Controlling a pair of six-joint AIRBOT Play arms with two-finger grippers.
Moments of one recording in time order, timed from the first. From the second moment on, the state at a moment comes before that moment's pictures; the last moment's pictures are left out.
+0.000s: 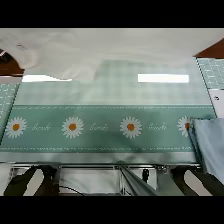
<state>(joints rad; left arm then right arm) 0.37 -0.77 1.55 0.61 -0.95 -1.18 -0.28 -0.98 1.98 -1.01 1.24 1.38</state>
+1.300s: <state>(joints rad) 0.24 -0.82 0.95 0.93 -0.70 -1.33 -0.28 -1.04 1.26 -0.92 1.19 1.32</state>
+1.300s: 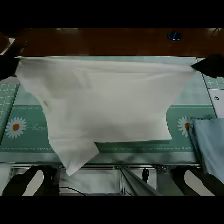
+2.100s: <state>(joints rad) 0.06 -1.66 1.32 0.66 -0.49 -1.41 -0.25 -1.85 1.64 -0.63 1.02 1.34</state>
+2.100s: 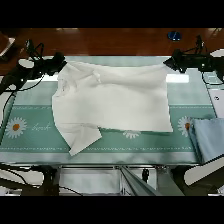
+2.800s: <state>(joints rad) 0.20 -1.69 1.44 0.90 -1.13 -1.25 -0.31 -1.87 1.69 -0.87 1.48 1.36</state>
